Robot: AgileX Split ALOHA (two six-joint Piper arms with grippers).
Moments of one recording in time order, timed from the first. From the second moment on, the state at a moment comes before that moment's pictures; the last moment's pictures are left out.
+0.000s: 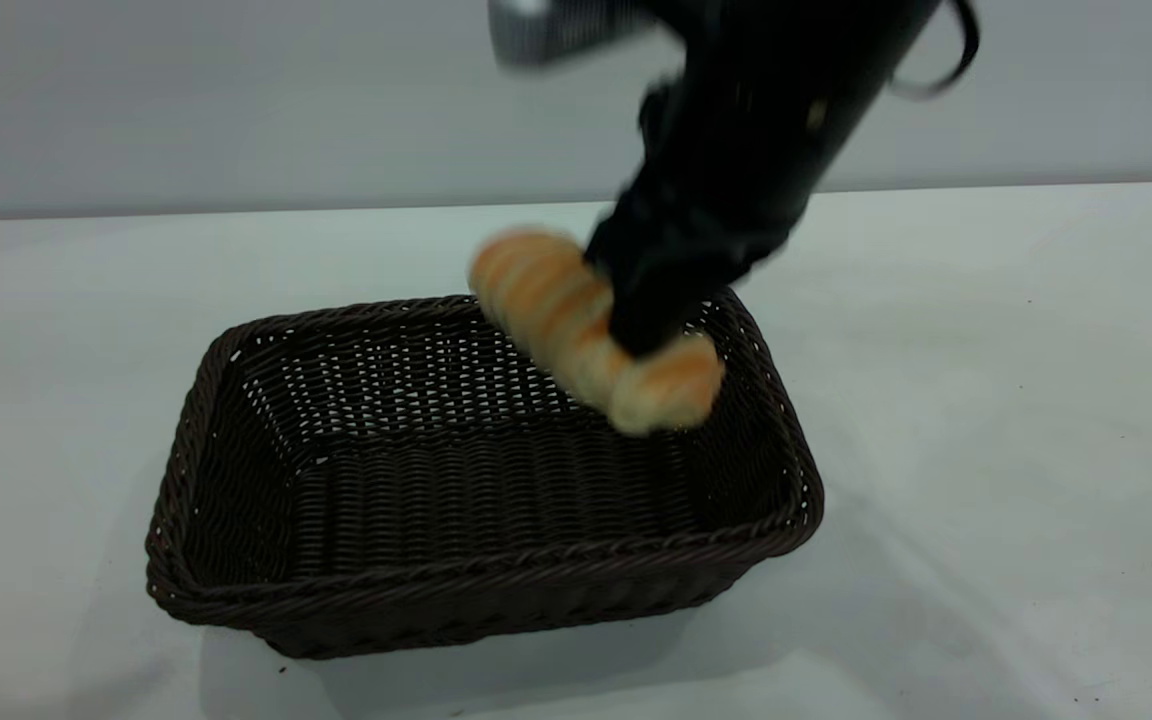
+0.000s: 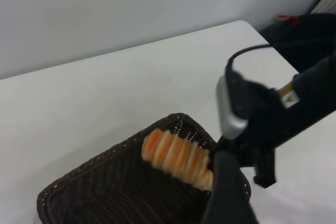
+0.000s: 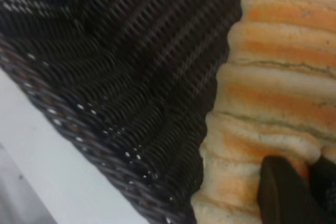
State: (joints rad) left arm -0.07 0.86 -0.97 -0.77 0.77 0.54; right arm 0.58 1.96 -1.26 0.44 0.57 -0.58
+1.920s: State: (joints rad) left arm -0.07 0.36 -0.96 -0.33 1.16 0.12; right arm 0.64 1.06 -1.02 0.27 1.21 -0.07
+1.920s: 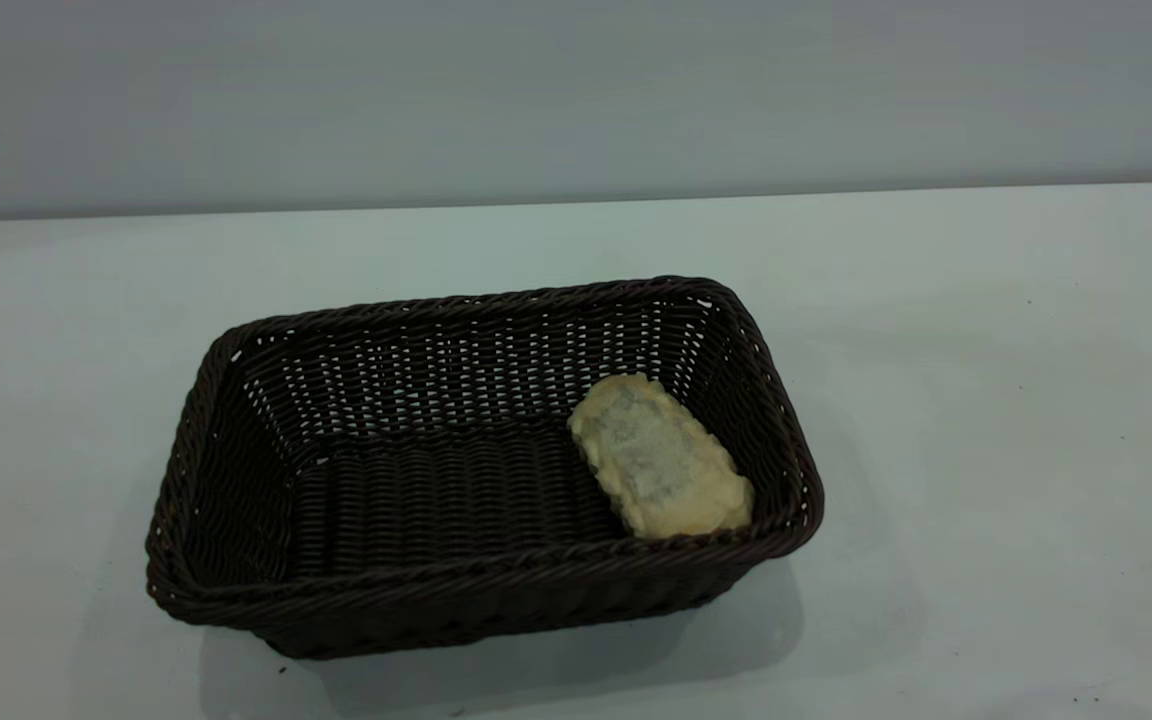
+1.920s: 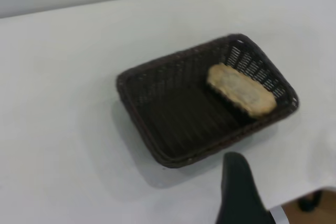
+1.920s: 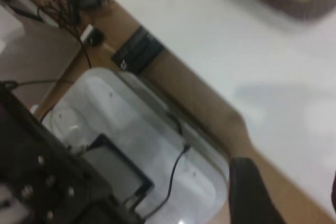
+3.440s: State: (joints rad) left arm -0.07 0.01 -0.49 -0.09 1.14 0.06; right arm 0.64 0.09 -0.52 -0.11 1.15 0.09
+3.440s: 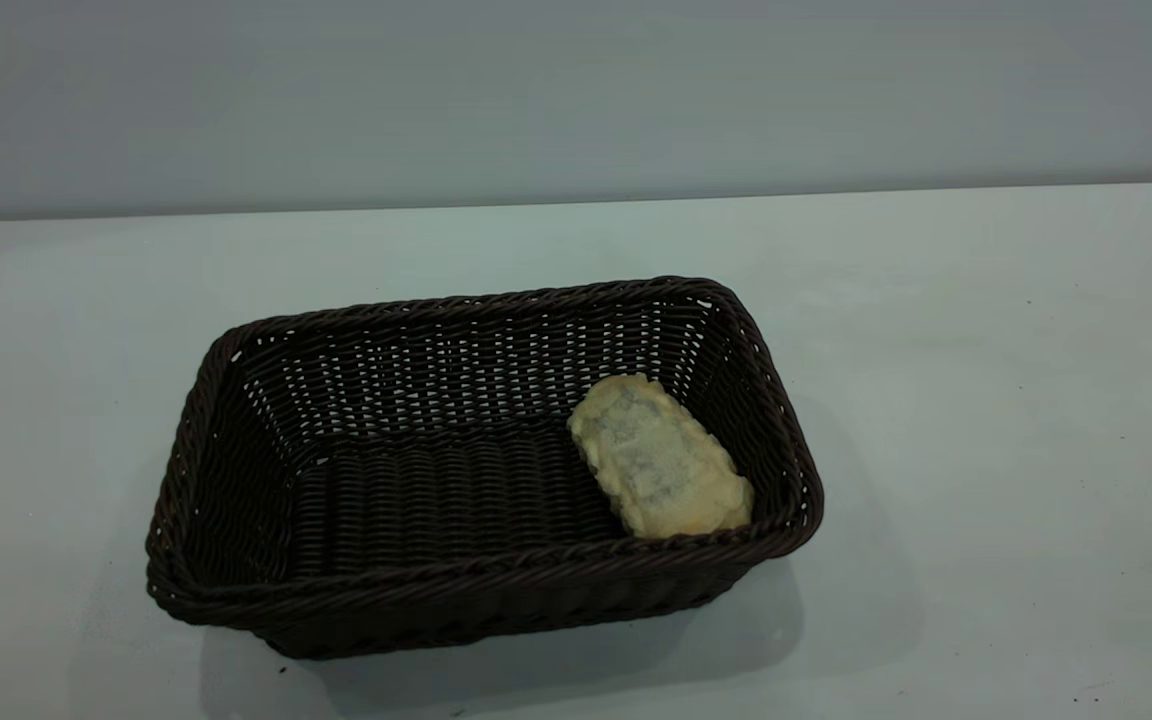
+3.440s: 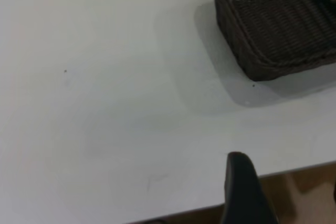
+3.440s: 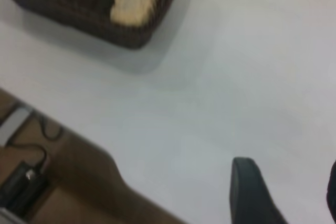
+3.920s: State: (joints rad) left arm -0.07 0.01 -0.49 -0.08 1.14 0.05; right arm 0.64 0.09 -0.48 0.19 1.13 -0.26
